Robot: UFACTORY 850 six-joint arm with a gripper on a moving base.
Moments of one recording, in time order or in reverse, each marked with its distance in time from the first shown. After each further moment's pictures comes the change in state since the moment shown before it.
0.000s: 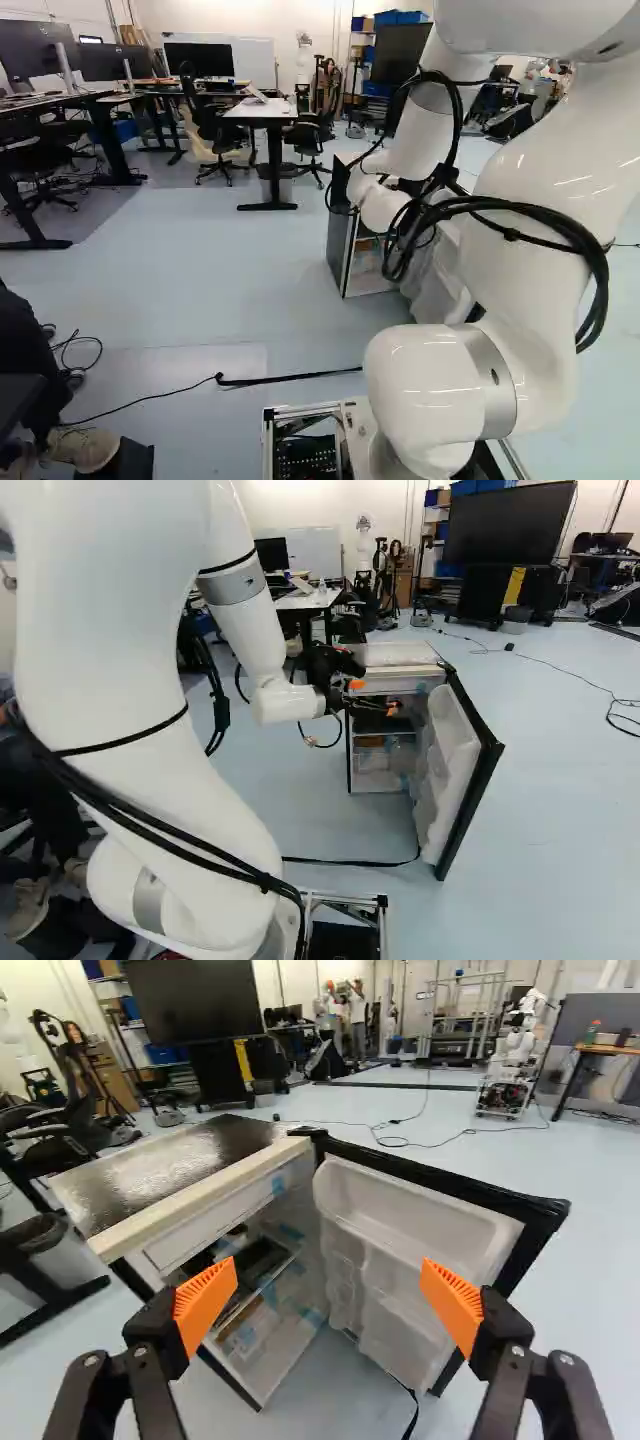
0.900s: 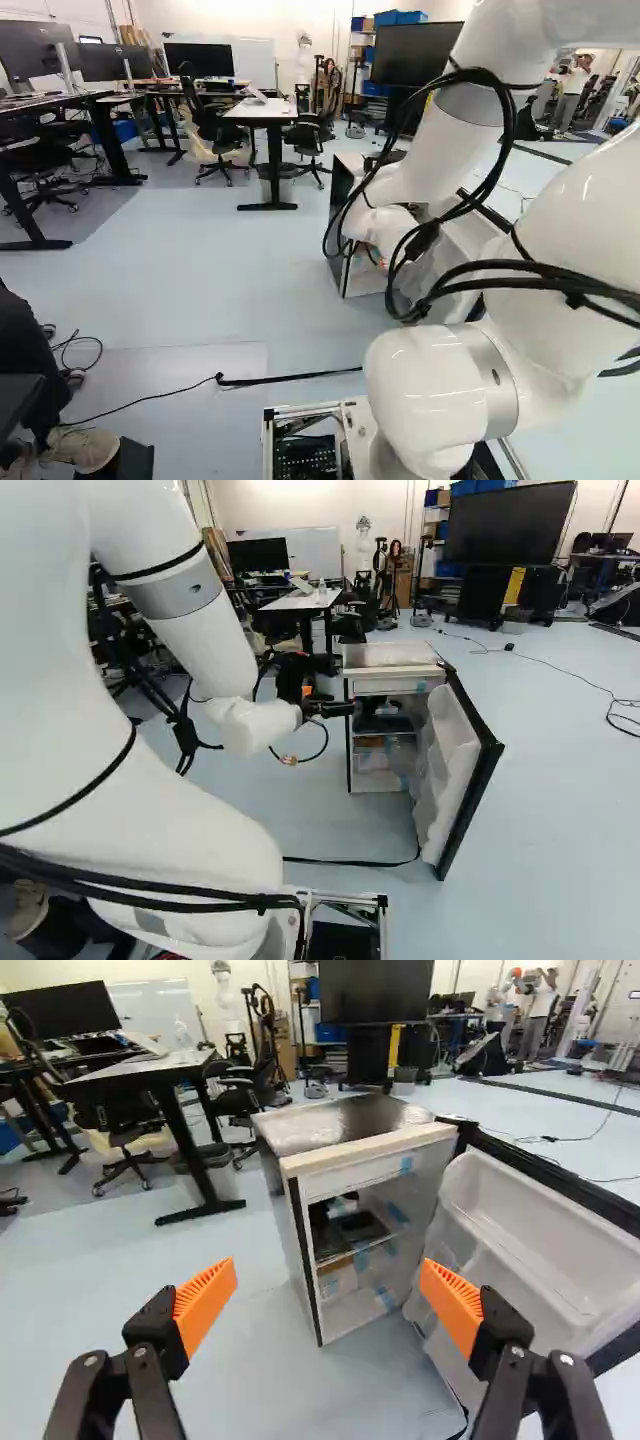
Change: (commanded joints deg) arm 3.0 13.5 12.7 -27.2 -5.8 5.7
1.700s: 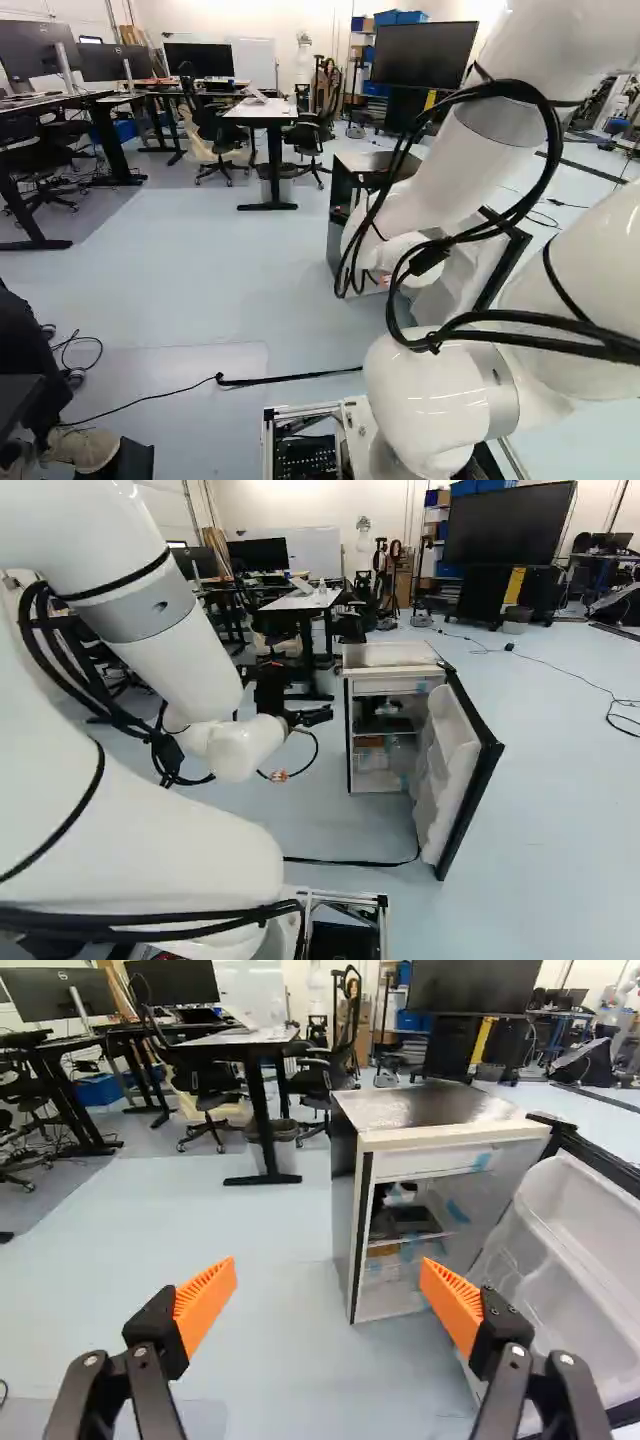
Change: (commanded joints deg) arm 1.5 6.6 6.2 -13.4 -2.8 2.8
